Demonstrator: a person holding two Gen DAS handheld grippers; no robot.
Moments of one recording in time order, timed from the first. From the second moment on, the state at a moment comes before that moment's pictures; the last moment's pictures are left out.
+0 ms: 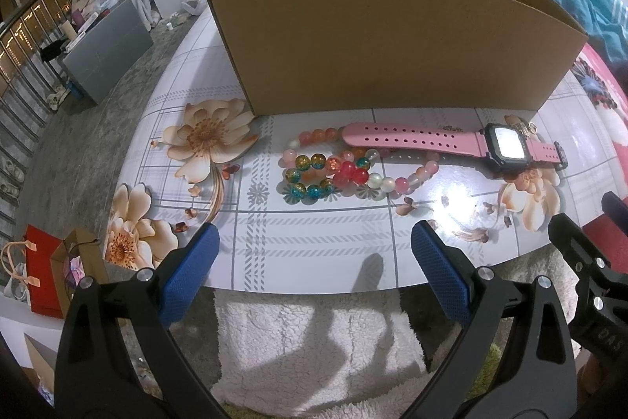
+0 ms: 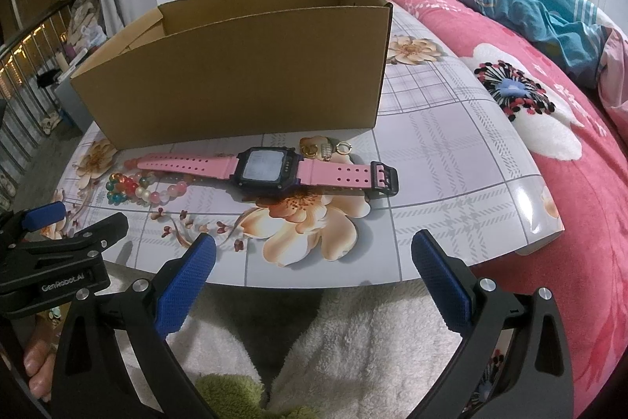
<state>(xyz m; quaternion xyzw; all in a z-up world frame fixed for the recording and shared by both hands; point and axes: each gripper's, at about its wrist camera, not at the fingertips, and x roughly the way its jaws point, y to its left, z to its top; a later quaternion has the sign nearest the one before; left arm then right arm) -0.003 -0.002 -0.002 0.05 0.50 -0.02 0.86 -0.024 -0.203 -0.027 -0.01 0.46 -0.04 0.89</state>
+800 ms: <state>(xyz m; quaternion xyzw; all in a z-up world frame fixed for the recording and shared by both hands) 0.004 0.000 0.029 0.05 0.44 -0.08 0.90 -0.026 -0.213 -0.024 0.00 0.43 -0.02 0.90</state>
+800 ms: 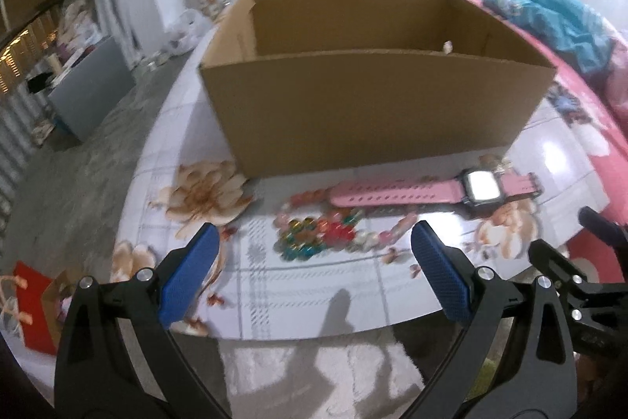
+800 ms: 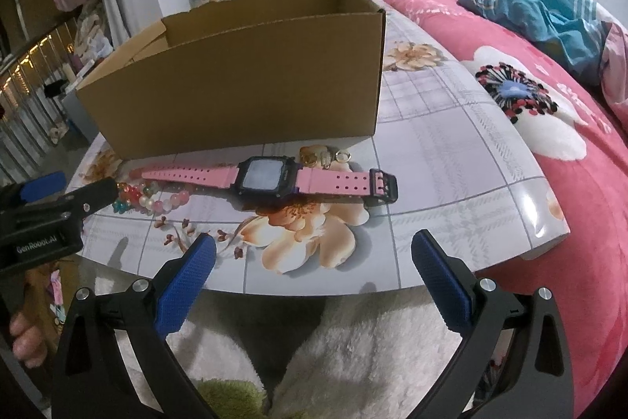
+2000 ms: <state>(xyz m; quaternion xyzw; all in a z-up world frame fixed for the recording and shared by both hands) 0.000 -0.047 0.011 0.12 0.36 -0.22 0.90 0.063 -0.175 -0.055 -0.24 0.48 0.25 0.81</state>
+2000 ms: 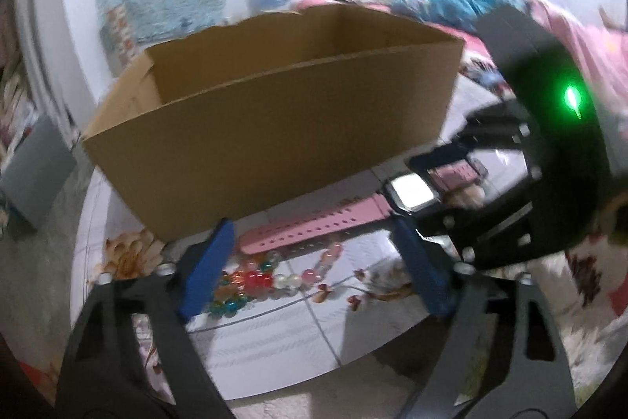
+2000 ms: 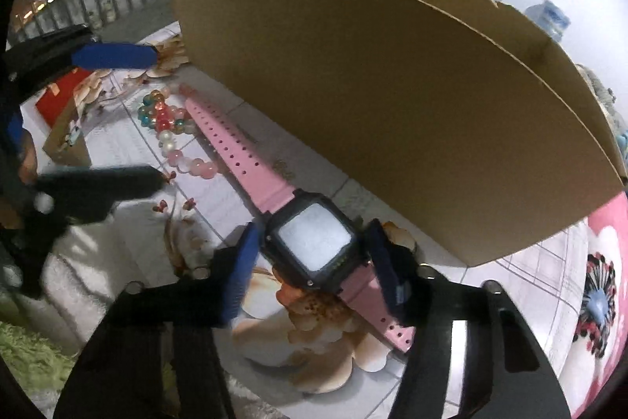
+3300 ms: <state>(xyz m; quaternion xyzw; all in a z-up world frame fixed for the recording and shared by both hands) 0.027 -0.095 -0.008 0.21 0.39 -0.24 0.86 0.076 -0.249 -0.038 -0.03 0.49 0.29 0.82</state>
